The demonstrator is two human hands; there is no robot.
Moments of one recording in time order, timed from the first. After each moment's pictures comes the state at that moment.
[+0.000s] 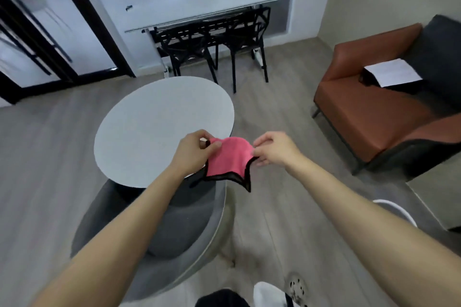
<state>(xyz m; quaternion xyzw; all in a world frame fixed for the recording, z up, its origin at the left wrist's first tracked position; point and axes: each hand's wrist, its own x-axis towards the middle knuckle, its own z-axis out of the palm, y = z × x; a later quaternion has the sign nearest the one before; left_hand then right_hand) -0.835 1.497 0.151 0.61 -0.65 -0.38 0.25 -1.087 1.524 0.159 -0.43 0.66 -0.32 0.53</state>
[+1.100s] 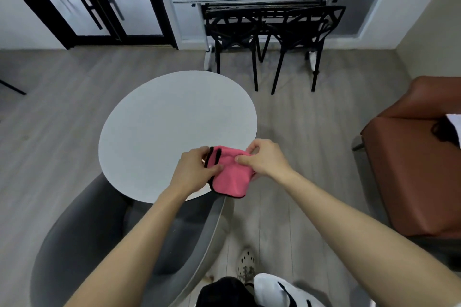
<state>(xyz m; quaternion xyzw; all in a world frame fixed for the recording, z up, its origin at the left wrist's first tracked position) -0.859 1.380 0.106 0.73 -0.56 -0.31 0.25 -1.069 1.311 0.125 -0.58 0.61 -0.15 0.52</state>
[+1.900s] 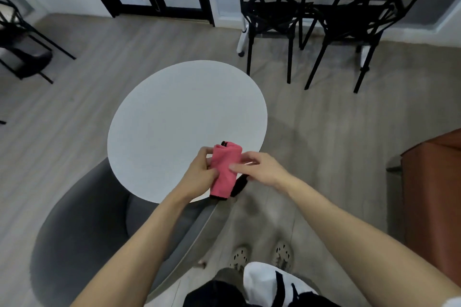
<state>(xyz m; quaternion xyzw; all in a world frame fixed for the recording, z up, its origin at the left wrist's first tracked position) -0.920 1.313 0.109 0.72 -0.32 -0.49 0.36 -1.100 1.200 0.081 -0.59 0.46 -0.04 0.66</state>
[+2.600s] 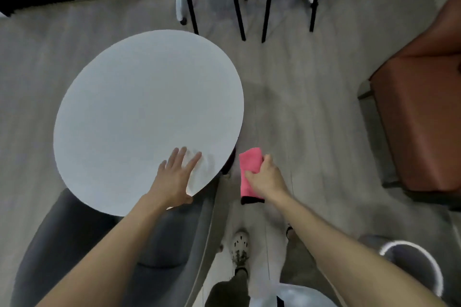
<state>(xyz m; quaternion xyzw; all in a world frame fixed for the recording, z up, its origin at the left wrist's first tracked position) -0.816 1.324 -0.029 0.65 -0.69 -0.20 -0.24 -1.090 1.291 -0.040 -0.49 0.71 -0.06 0.51</state>
